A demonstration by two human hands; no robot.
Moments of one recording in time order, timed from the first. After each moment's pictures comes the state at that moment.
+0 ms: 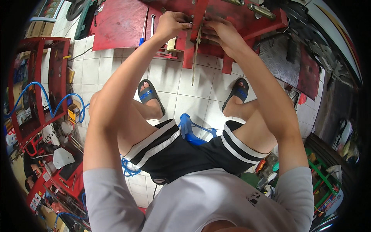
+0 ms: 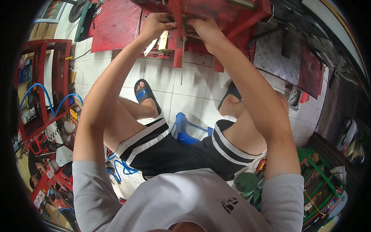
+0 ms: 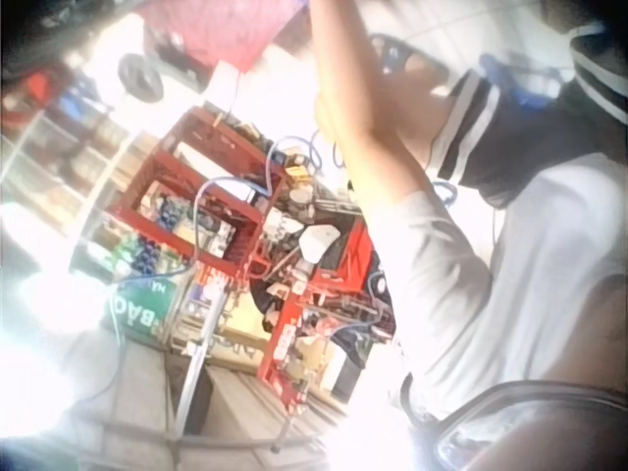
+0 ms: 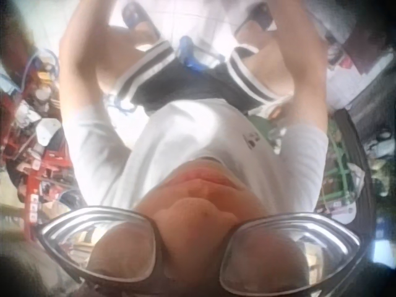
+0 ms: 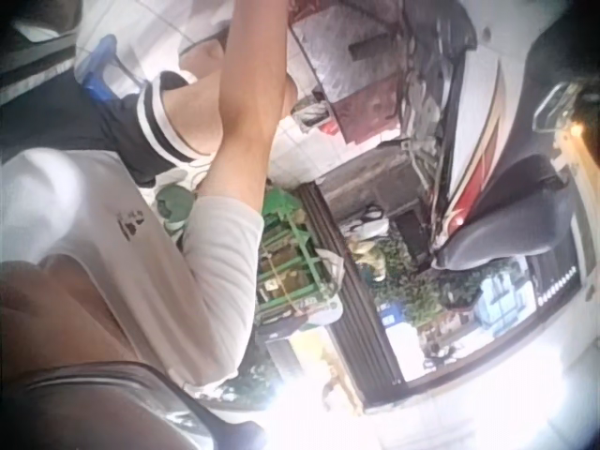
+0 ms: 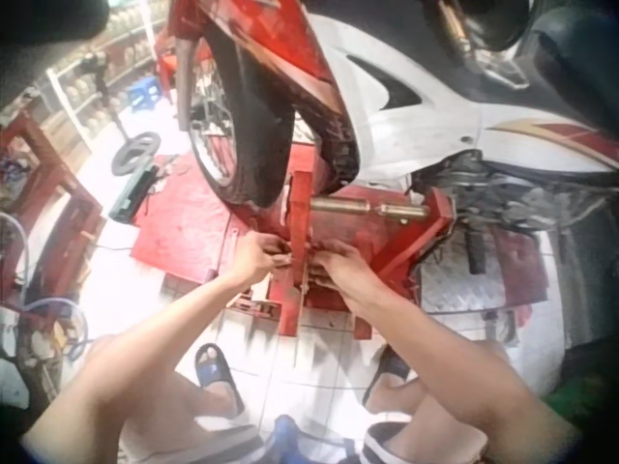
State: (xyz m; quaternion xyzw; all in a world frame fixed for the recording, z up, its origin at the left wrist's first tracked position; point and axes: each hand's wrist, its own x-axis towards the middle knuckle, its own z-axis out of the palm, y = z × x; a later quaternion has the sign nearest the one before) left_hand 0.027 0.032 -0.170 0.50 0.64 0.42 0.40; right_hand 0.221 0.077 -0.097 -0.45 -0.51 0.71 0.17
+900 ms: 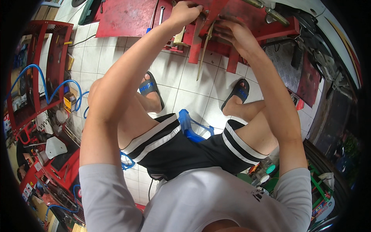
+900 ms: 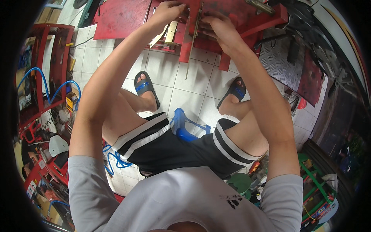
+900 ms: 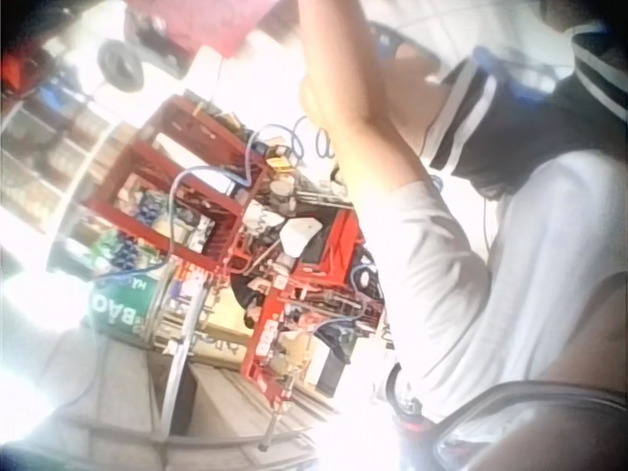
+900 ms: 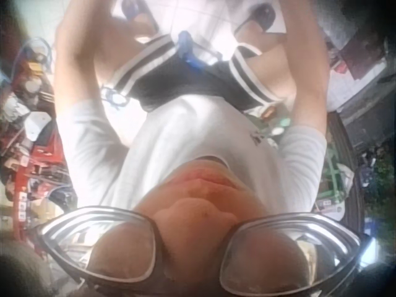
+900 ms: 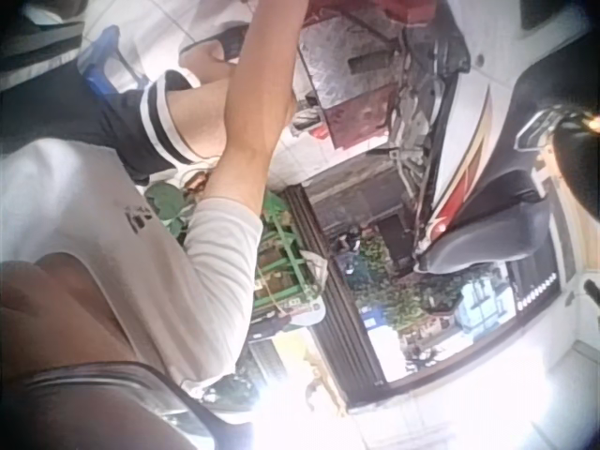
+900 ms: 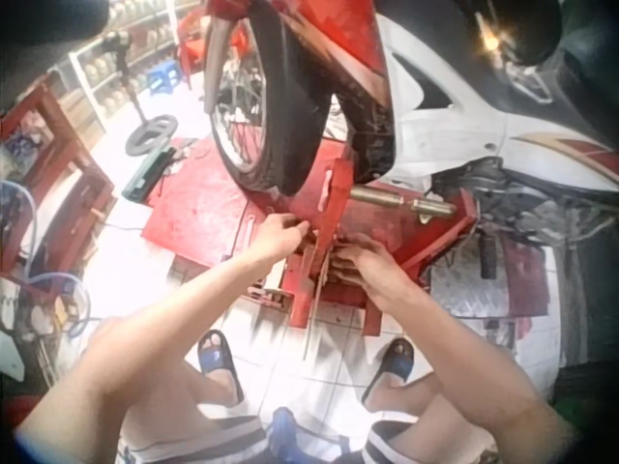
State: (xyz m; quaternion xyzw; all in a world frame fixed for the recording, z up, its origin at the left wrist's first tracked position) left_hand 0.038 0.032 -0.132 0.37 0.71 0.44 0.39; right_hand 0.230 0.079 -0.102 -0.44 -0.53 0.71 0.16
